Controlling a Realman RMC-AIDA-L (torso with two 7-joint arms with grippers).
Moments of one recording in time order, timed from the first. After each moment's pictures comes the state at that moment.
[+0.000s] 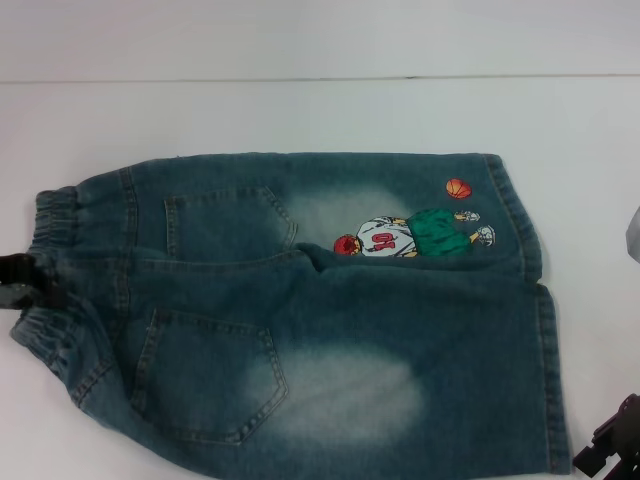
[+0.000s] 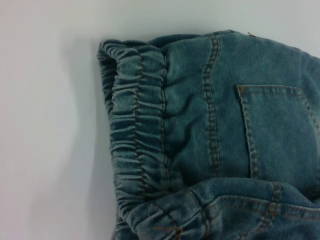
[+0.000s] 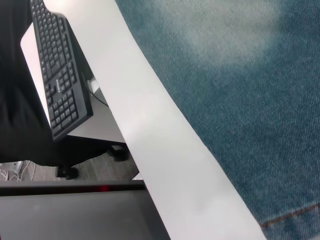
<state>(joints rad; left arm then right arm) -0.65 -1.96 0.47 0.85 2.74 1.63 -2.51 0.72 1.98 -0.90 -0.62 -2.69 -1.88 1.95</state>
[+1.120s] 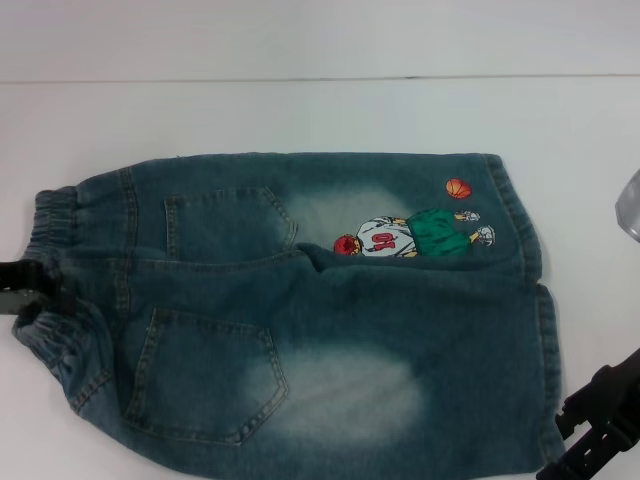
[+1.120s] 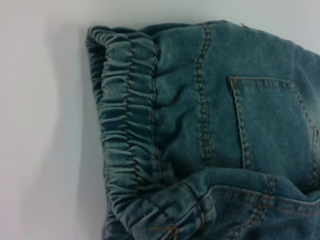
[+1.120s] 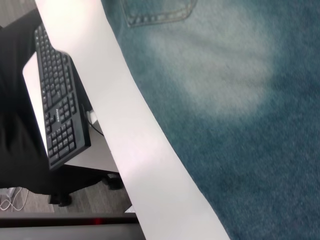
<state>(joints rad) -0.64 -1.96 0.47 0.83 2.72 1.63 -2.50 0.74 1.98 -0.85 -0.61 -2.65 -1.84 1.93</state>
